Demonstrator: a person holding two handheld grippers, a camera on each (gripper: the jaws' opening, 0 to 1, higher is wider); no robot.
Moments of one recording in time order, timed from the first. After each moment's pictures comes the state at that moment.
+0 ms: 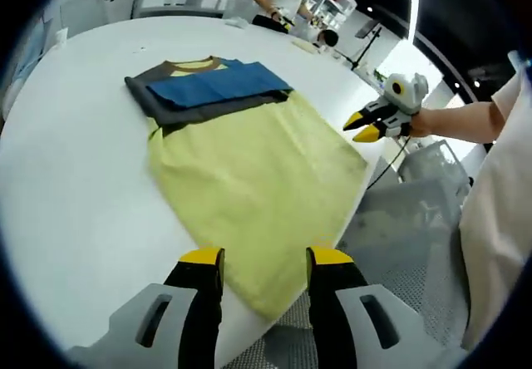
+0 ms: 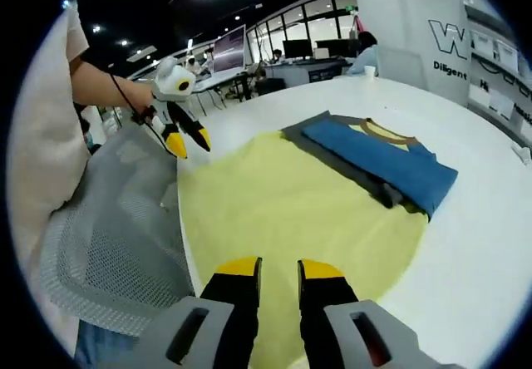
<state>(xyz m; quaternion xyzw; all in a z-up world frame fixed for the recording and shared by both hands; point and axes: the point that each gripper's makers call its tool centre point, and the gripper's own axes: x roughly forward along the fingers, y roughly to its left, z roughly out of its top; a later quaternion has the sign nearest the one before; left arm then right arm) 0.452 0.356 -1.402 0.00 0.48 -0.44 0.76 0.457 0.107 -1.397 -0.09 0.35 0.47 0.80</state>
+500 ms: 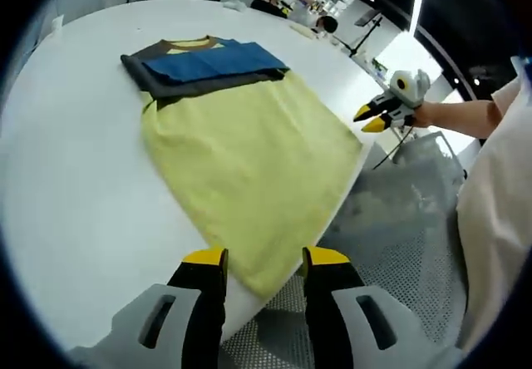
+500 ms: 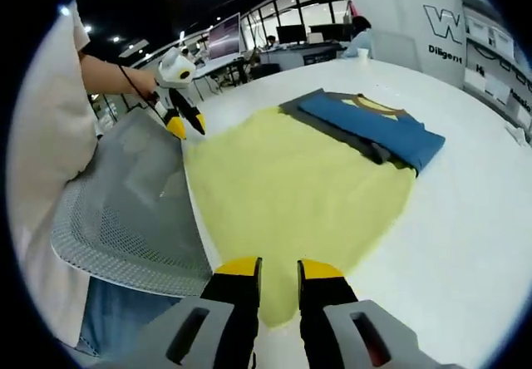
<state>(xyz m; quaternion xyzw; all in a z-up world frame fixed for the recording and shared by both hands) 0.431 0.365 -1.414 0.01 0.51 -0.44 0.74 0.428 0.070 -1.408 -0.09 0.39 0.46 0.79</state>
